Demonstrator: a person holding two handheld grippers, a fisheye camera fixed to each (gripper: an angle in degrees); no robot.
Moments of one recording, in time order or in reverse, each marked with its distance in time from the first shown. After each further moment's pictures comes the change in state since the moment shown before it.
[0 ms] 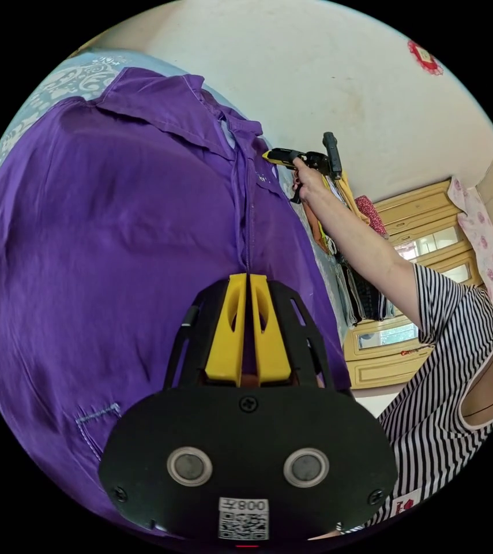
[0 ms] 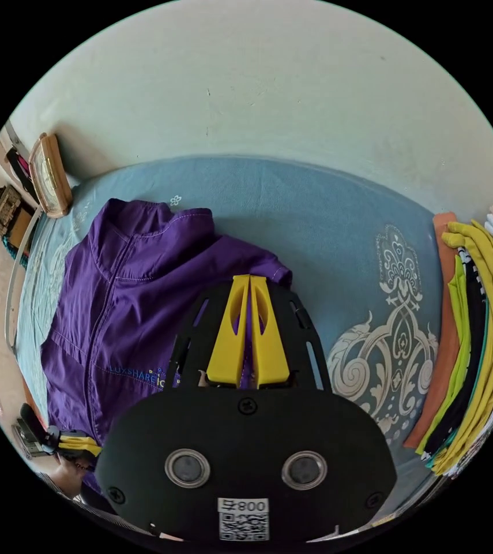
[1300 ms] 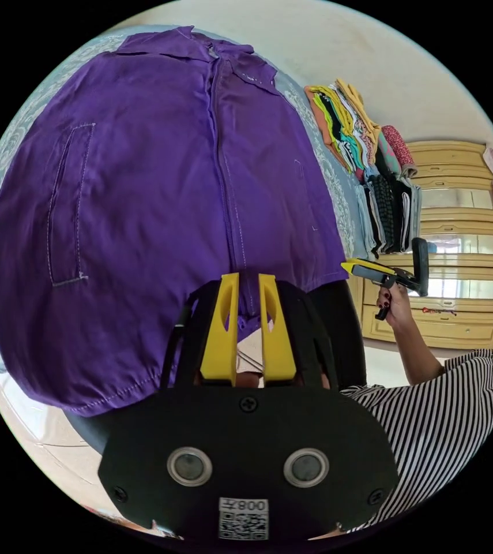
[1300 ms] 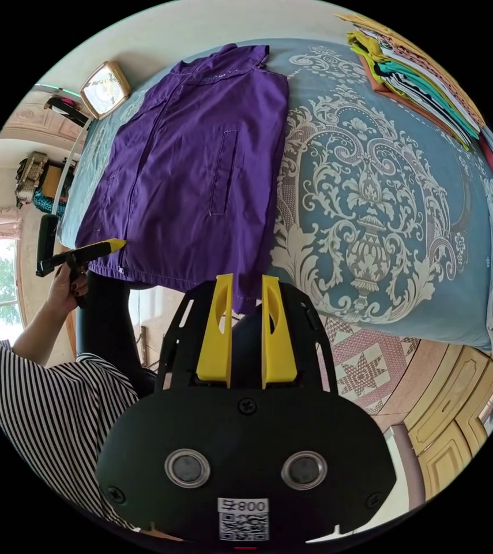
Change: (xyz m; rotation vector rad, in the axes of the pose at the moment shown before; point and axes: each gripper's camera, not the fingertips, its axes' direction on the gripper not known) left arm 0.127 0.230 -0.070 -0.322 -0.201 -0.058; right arm 0.017 0.515 -0.191 -0.363 -0.202 0.088
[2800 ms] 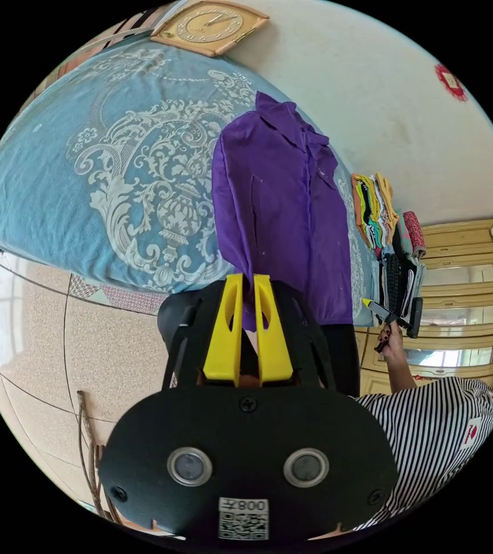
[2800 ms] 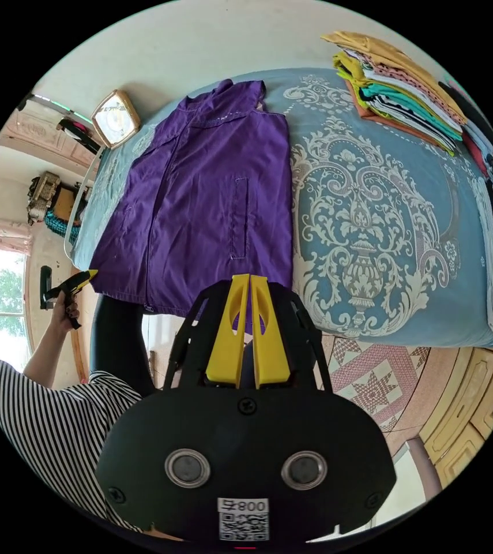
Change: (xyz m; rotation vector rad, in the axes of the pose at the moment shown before) left arm -0.142 0.228 -0.181 0.295 -0.057 -0.279; right arm -0.030 0.048 -0.005 0.156 -0.053 0.008
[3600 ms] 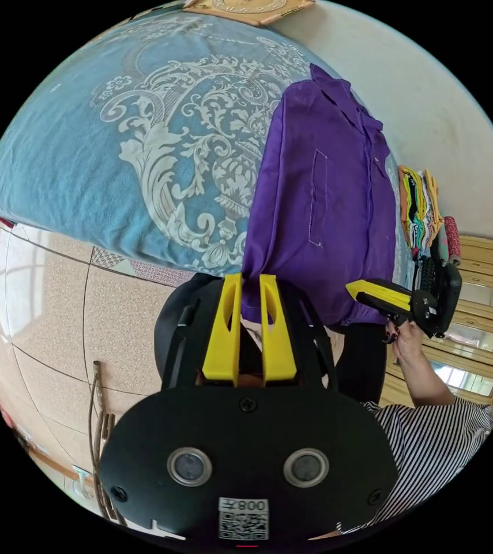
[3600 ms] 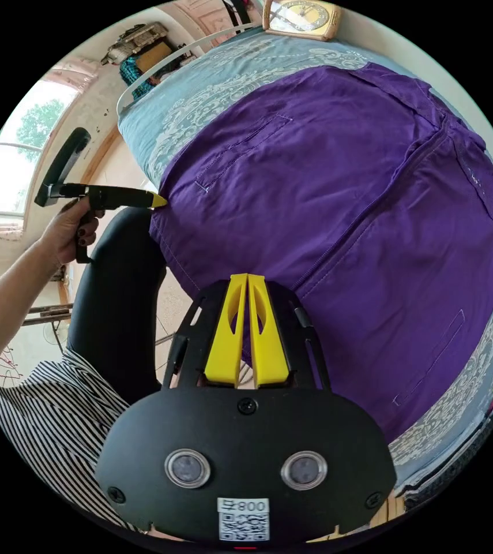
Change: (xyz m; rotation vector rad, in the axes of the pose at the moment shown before) left arm -0.058 -0.025 0.036 -0.142 -0.135 -0.109; right arm -0.275 -0.055 0.169 -0.296 0.028 -0.663
